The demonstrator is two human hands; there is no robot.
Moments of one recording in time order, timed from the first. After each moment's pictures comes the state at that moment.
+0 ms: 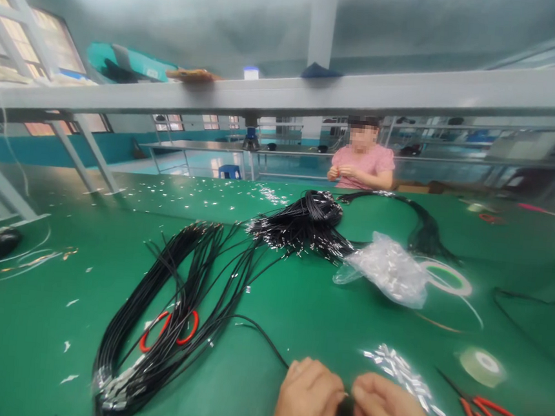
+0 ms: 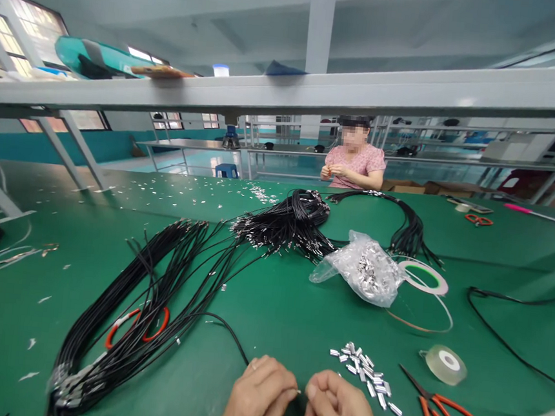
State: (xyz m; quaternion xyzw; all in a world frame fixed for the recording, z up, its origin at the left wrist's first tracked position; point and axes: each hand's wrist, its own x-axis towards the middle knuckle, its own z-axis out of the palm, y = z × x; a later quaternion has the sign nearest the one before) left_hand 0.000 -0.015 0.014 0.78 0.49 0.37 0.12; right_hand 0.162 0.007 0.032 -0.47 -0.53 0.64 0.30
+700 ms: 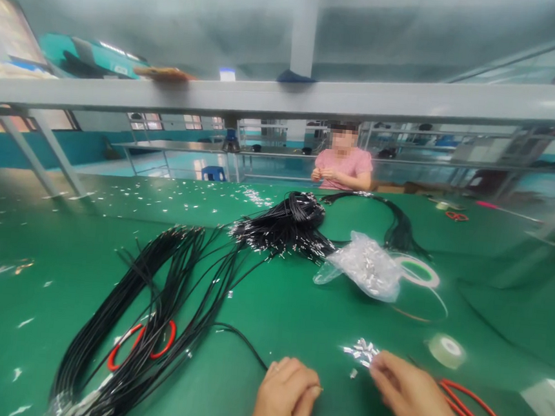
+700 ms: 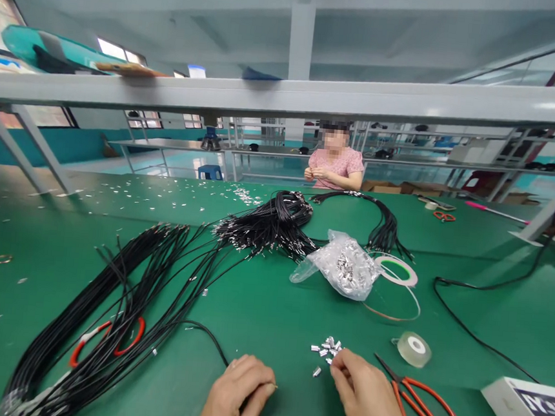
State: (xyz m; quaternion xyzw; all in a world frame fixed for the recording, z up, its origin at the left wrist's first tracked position) left_hand -0.004 -0.011 0.013 0.76 0.48 0.40 0.19; right_hand 0.222 0.038 0.022 -0.57 -0.74 0.28 0.22
